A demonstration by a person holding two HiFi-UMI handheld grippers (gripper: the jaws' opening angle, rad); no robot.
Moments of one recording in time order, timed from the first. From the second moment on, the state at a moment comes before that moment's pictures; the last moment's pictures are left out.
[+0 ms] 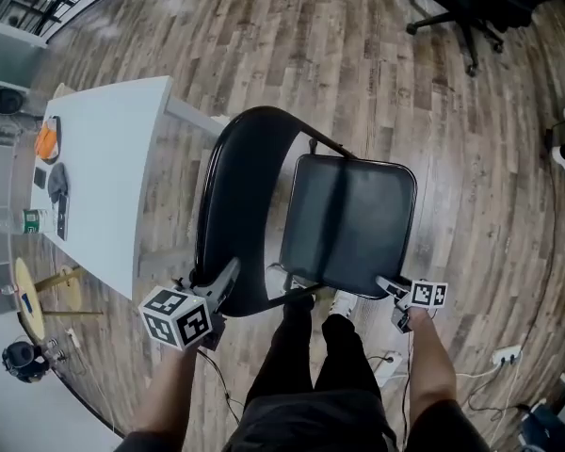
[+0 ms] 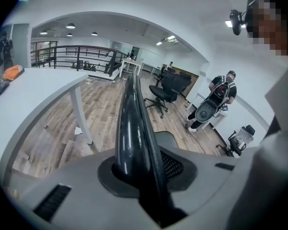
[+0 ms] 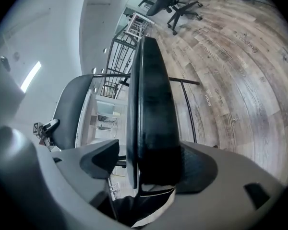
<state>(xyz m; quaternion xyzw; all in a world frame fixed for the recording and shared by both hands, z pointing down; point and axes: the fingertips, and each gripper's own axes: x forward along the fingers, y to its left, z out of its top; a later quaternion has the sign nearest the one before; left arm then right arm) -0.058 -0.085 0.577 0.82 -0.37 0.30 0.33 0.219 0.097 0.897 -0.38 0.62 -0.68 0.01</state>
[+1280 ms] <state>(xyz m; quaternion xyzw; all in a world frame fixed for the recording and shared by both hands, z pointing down) -0.157 -0.110 0.453 0.81 -0.40 0.29 0.31 -0.045 0.013 0.630 -0.19 0.76 -0.62 0.05</state>
